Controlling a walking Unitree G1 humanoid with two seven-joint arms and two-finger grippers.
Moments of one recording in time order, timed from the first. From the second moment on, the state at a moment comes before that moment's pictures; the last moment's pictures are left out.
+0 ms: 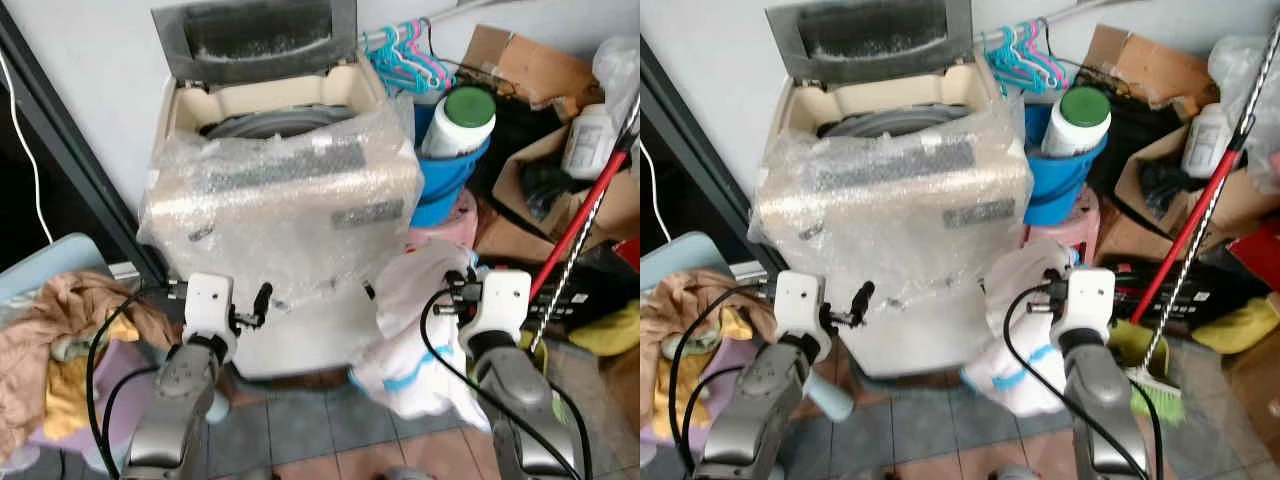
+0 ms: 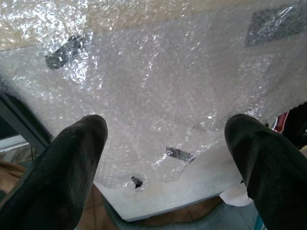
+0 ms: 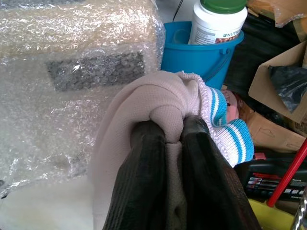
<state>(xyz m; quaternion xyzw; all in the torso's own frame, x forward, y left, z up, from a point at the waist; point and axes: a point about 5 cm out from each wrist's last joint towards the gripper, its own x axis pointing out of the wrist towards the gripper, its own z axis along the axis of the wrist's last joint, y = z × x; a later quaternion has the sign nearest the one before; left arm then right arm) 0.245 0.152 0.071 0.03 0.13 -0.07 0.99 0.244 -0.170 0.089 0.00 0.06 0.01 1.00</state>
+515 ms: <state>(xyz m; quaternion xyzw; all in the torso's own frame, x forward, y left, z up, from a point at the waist) 0.235 0.167 0.067 0.03 0.14 -0.02 0.99 0.243 -0.164 0.094 0.01 0.05 0.03 1.00</state>
